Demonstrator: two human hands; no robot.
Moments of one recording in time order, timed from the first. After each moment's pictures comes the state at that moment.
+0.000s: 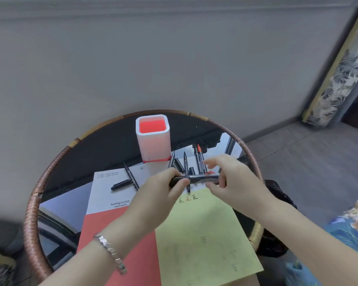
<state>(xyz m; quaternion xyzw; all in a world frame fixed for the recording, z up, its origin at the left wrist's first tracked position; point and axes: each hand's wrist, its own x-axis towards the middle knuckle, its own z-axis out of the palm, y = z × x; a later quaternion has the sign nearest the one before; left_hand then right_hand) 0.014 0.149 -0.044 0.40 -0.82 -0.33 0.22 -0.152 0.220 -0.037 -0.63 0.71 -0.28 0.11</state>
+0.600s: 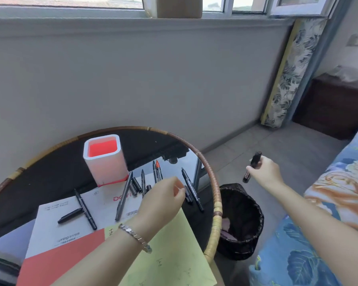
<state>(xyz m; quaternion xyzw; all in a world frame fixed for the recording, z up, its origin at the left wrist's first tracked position) -0.090 0.154 -0.059 0.38 -0.86 -0.30 0.13 -0.358 0.247 -0.095 -0.26 0.89 -0.37 0.10</state>
